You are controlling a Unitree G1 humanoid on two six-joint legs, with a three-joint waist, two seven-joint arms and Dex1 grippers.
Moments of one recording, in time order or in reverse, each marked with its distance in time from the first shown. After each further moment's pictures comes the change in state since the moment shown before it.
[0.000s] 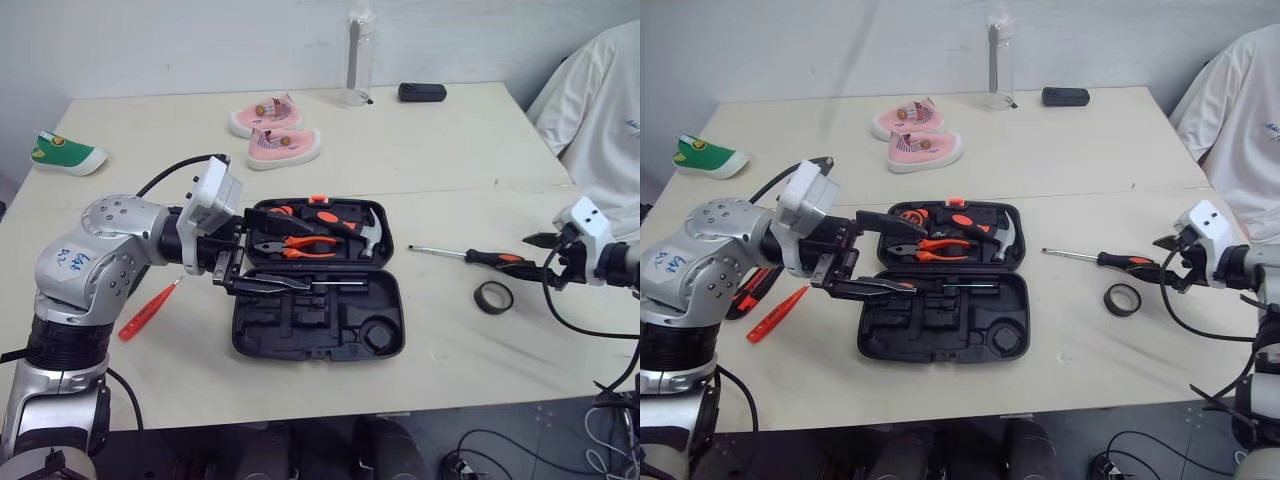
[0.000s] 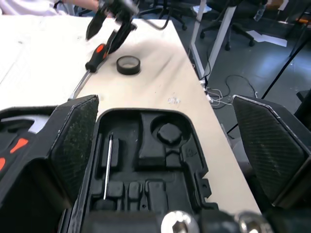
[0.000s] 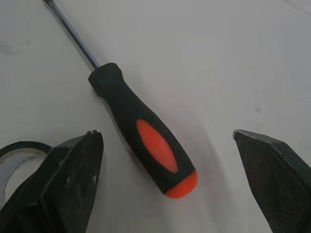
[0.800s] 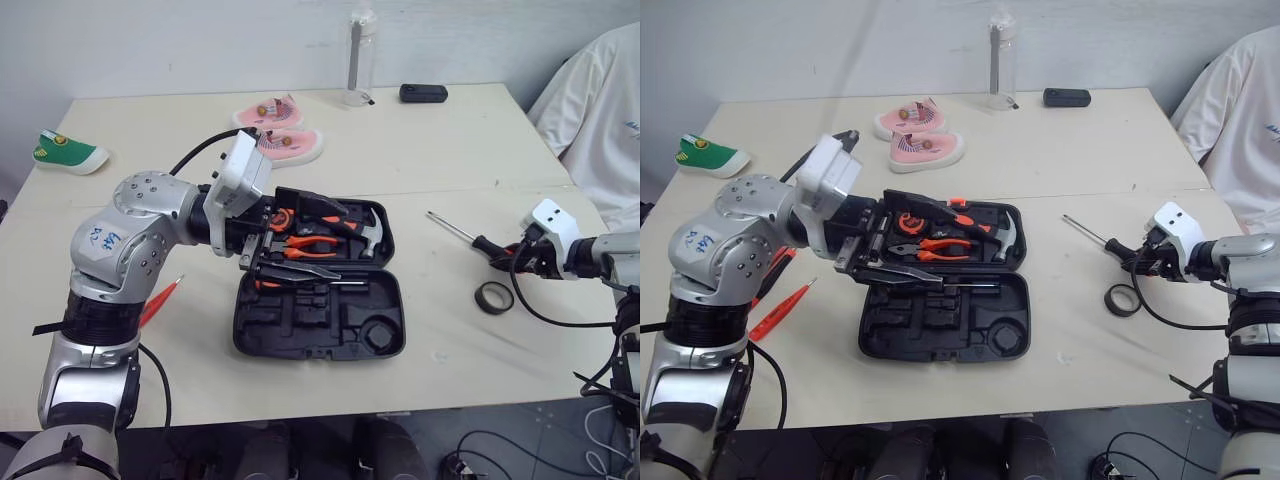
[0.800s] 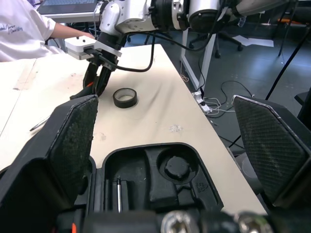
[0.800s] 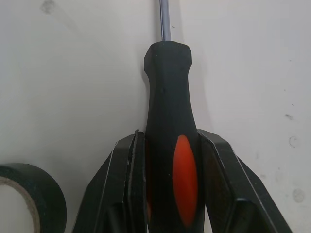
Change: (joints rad) left arm -0.119 -0.097 -0.058 0.070 0.032 -0.074 -0.014; right arm -0.079 0.045 0.097 0.006 -0.114 0.080 -0.043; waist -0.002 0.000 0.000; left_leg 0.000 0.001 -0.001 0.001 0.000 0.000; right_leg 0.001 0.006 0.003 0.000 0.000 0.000
